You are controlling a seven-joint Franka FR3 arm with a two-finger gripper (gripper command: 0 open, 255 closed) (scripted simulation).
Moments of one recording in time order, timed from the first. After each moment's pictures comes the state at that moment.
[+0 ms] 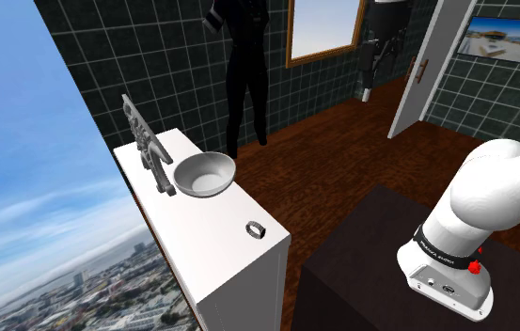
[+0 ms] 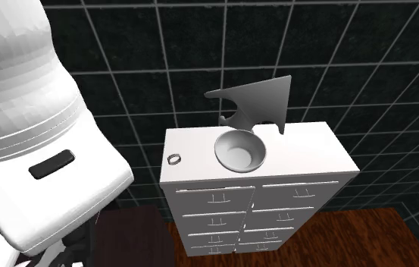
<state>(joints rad) 0.01 -0.78 0.04 -2.26 -0.09 1.42 0.05</state>
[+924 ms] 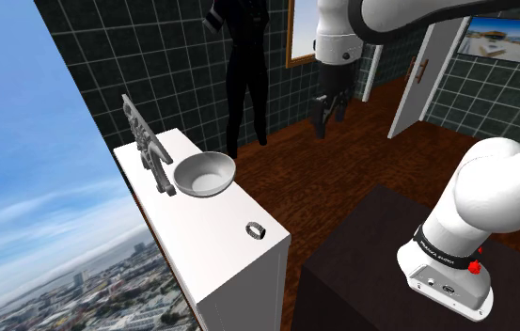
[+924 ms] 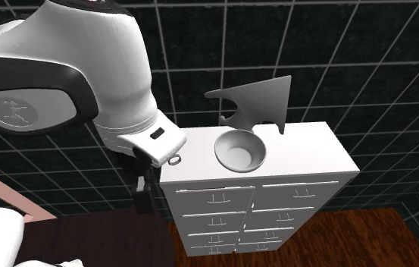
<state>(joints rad) 0.11 -0.67 0.20 -2.42 0.07 1.70 0.18</state>
